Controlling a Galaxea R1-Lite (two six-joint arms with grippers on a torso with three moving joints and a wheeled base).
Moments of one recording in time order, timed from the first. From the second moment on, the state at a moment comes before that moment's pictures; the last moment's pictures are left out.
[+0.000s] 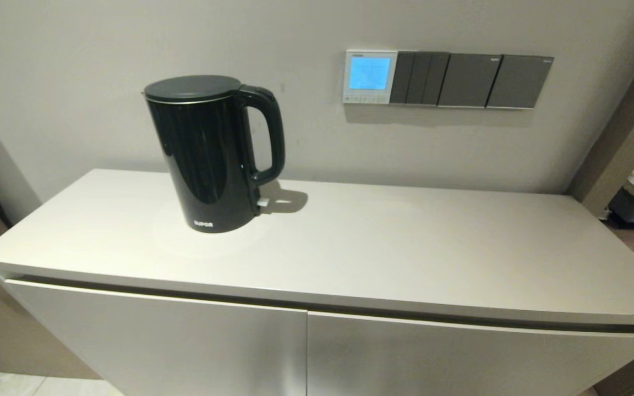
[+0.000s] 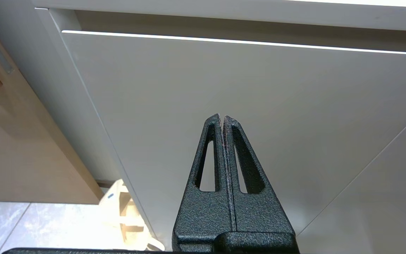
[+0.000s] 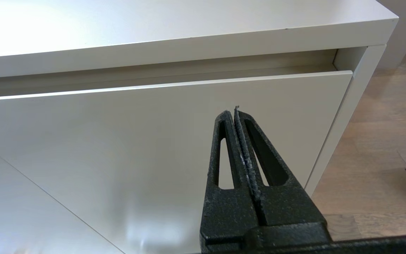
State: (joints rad) left arm 0.00 0.00 -0.03 0.08 0.00 0.01; right arm 0.01 0.00 0.00 0.00 0.00 0.02
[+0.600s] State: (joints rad) left arm 0.00 0.00 -0.03 0.08 0.00 0.01; right arm 0.01 0.00 -0.24 0.12 0.02 -0.01
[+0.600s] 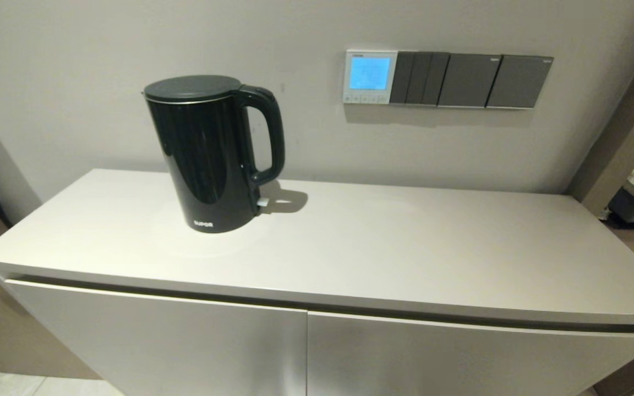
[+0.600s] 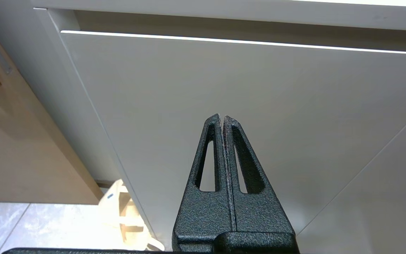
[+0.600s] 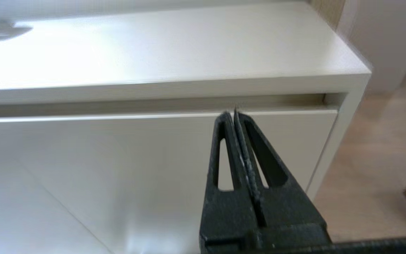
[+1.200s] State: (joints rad) left arm 0.00 0.00 -0.03 0.08 0.00 0.01; right arm 0.00 0.24 -0.41 -0.02 0.02 -0.05
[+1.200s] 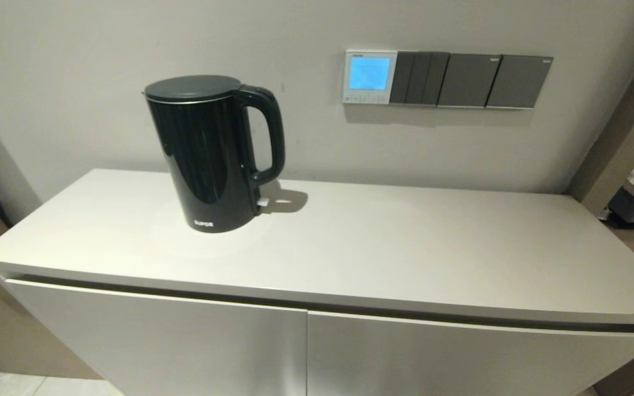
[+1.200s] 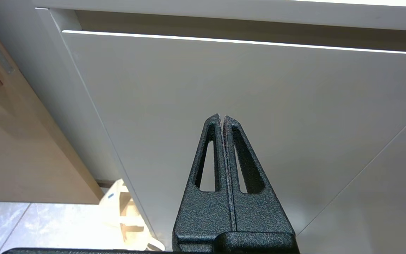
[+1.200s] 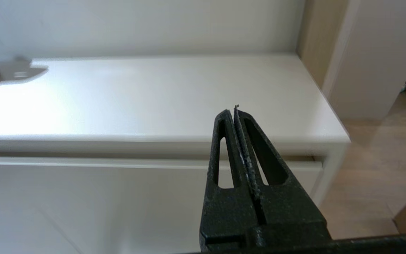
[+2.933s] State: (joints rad) left arm 0.00 0.00 -0.03 0.08 0.00 0.01; right arm 0.58 1.60 -1.12 -0.77 -0.70 0.00
